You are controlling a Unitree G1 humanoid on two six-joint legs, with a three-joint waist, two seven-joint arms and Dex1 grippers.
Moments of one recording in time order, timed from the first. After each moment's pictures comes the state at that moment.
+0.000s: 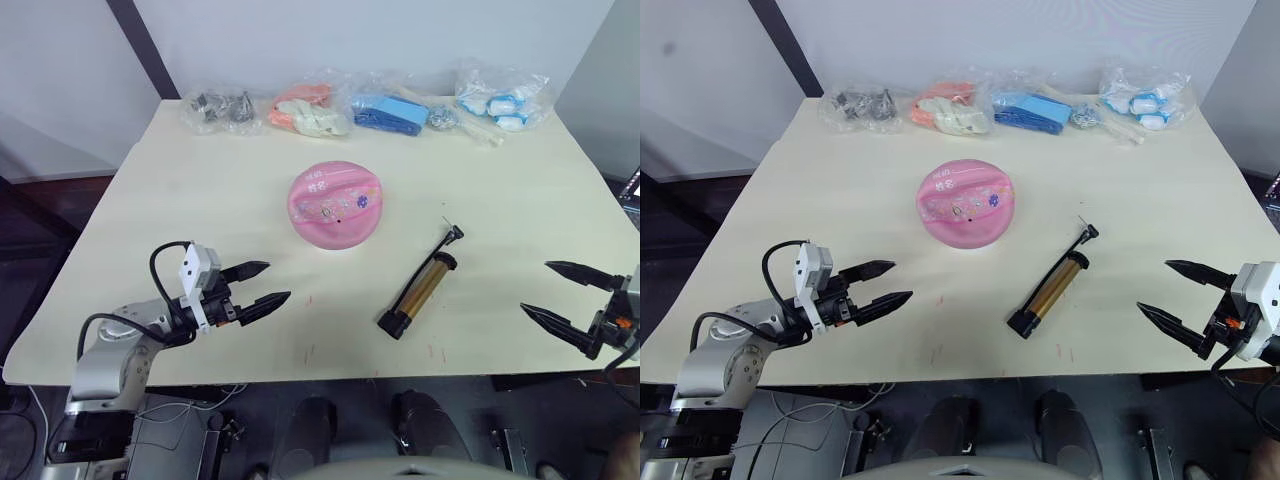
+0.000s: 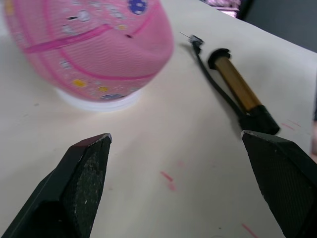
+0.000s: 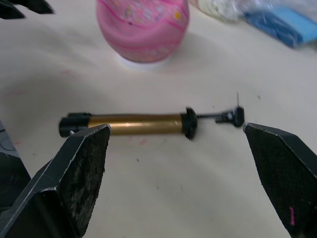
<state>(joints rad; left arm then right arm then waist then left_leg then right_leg) -0.06 0.70 0.18 -0.10 -0.54 0.37 -1.11 0.29 -0.76 -0.51 -0.32 0.62 0.17 1.12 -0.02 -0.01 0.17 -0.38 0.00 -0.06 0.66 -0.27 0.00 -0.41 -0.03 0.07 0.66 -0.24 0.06</state>
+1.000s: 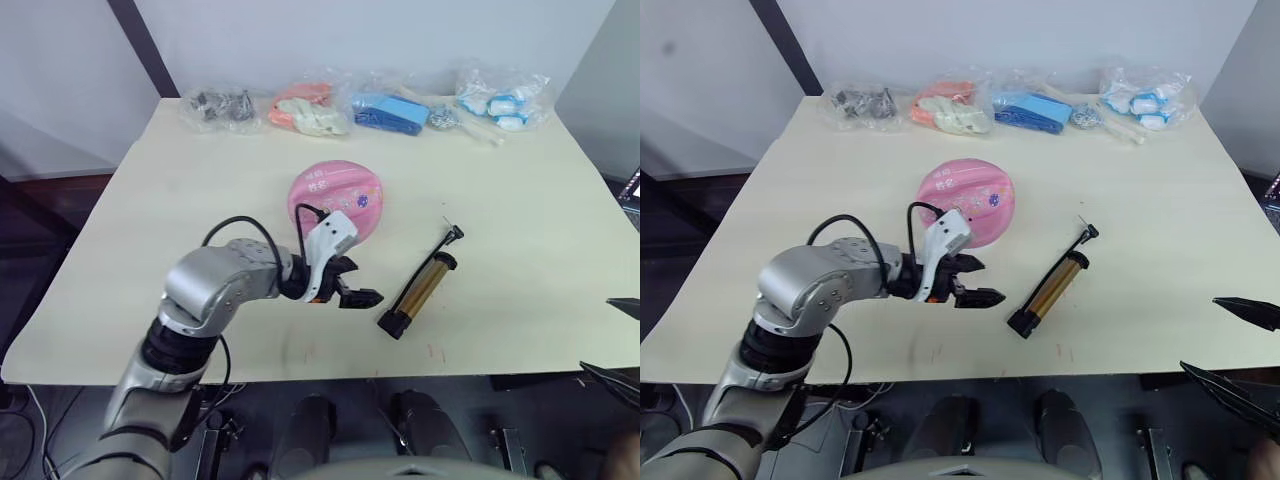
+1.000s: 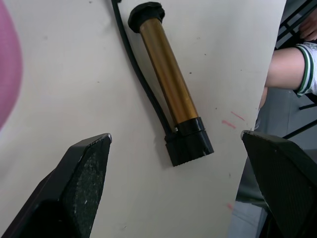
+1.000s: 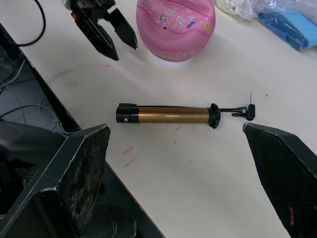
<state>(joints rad) -0.63 0.47 -0.25 -0.41 -0.57 1.41 -0.60 0.76 -0.73 -1.04 -0.71 0.88 0.37 1.18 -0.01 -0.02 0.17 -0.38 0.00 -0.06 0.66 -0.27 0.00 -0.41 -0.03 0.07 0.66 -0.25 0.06</state>
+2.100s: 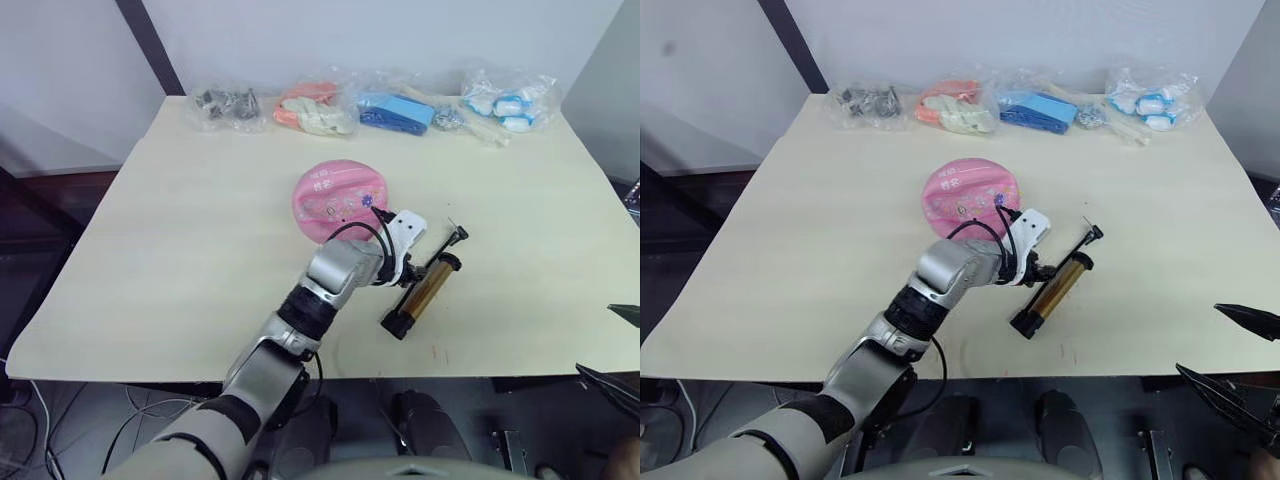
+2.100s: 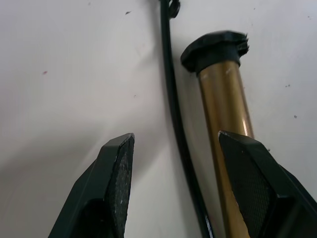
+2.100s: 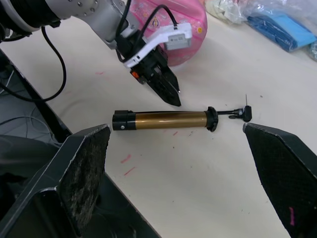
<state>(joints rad) -0.83 -0.03 -0.40 0.29 -0.22 1.08 -0.32 0.80 -0.64 -1.01 -0.75 0.86 0.32 1.13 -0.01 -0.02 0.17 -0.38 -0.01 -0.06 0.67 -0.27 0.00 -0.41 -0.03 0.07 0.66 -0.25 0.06</state>
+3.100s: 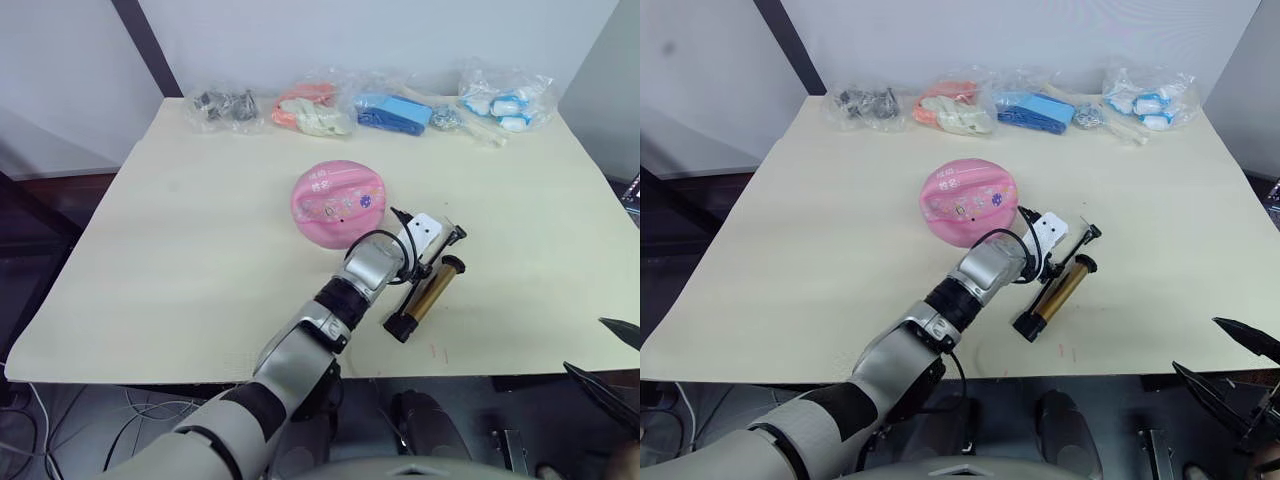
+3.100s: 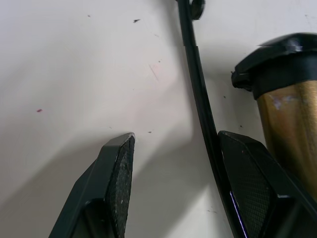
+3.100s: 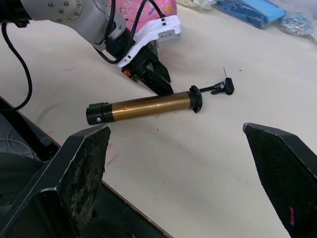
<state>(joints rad) -0.94 -0.15 -0.39 0.71 -0.04 0.79 -0.30 0.76 -0.51 -0.79 -0.57 0.70 0.14 1.11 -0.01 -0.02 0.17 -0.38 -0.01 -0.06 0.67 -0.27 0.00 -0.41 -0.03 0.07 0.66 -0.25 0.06</state>
